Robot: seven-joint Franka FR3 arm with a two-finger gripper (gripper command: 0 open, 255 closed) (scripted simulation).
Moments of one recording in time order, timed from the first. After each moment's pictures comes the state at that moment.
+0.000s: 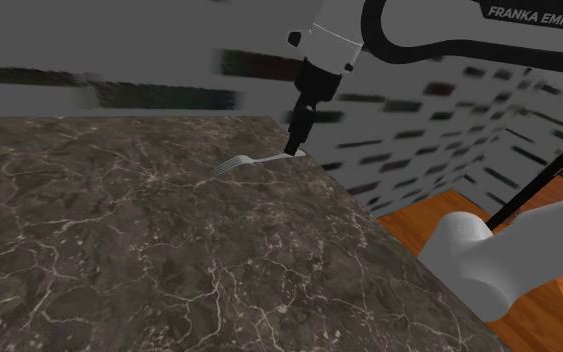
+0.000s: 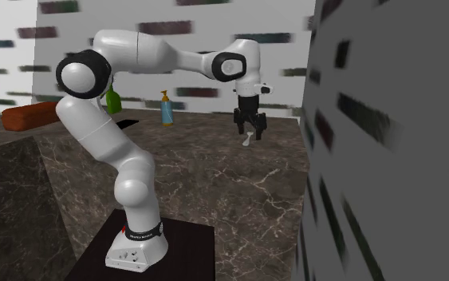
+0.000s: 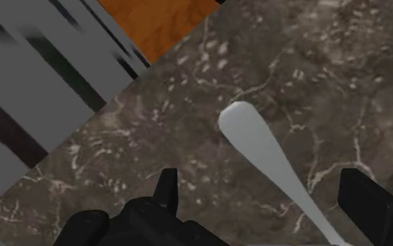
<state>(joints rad) 0.23 -0.51 0.11 -2.23 0.06 1.81 -0.34</state>
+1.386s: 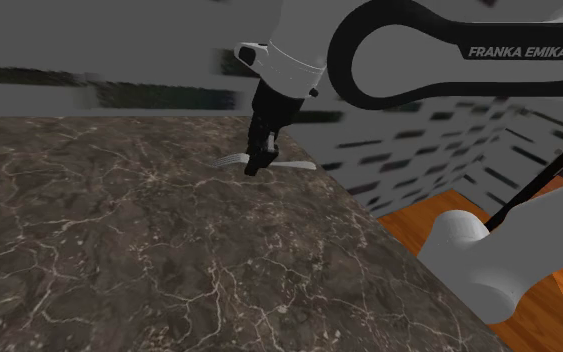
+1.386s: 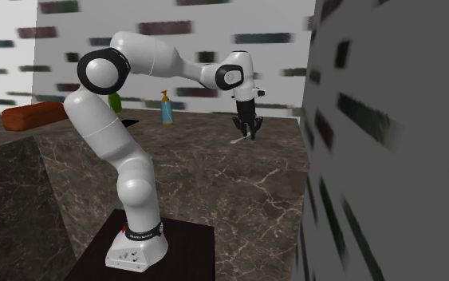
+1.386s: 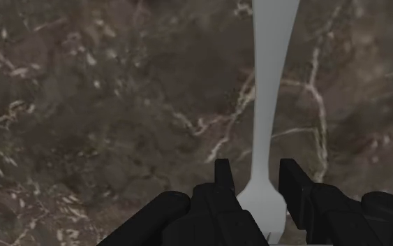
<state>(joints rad) 0.33 -0.40 0.21 -2.23 0.04 1.99 -0.44</state>
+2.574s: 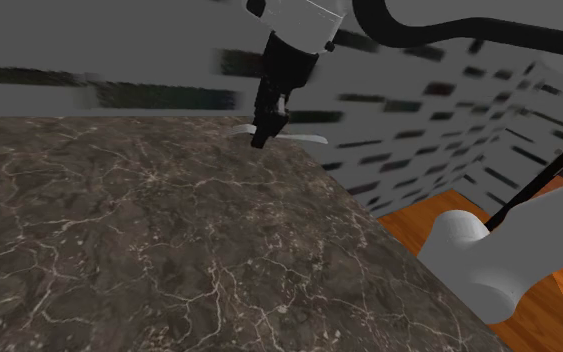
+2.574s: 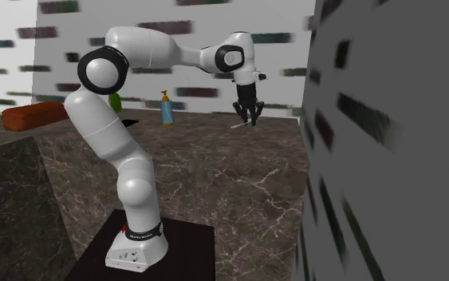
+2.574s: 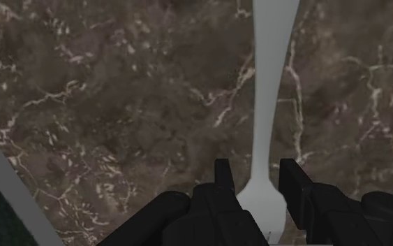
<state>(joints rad) 0.32 -0.40 0.20 -2.07 0.04 1.83 -0.44</state>
